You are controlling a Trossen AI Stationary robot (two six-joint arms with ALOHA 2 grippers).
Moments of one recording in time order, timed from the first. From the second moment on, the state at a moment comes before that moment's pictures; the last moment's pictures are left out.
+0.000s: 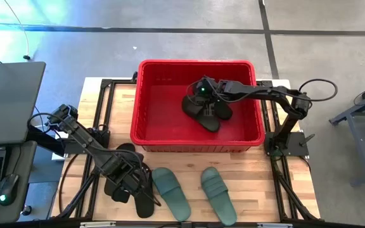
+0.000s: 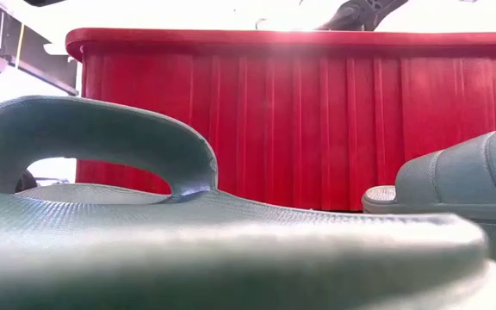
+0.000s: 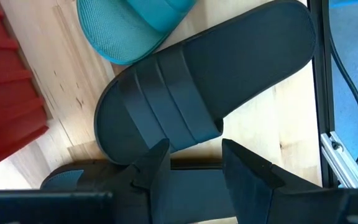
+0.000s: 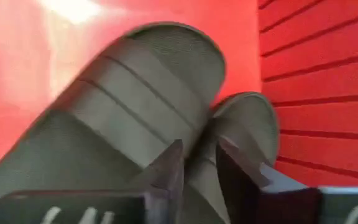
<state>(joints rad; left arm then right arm) -0.57 1.61 1.38 -1.22 -0.01 -0.43 -0.41 1.73 1.27 -0.56 0.18 -0.52</state>
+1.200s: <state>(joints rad) -0.58 1.61 1.38 -1.21 0.12 -0.42 -0.12 1.71 1.84 -0.75 -0.08 -0.32</state>
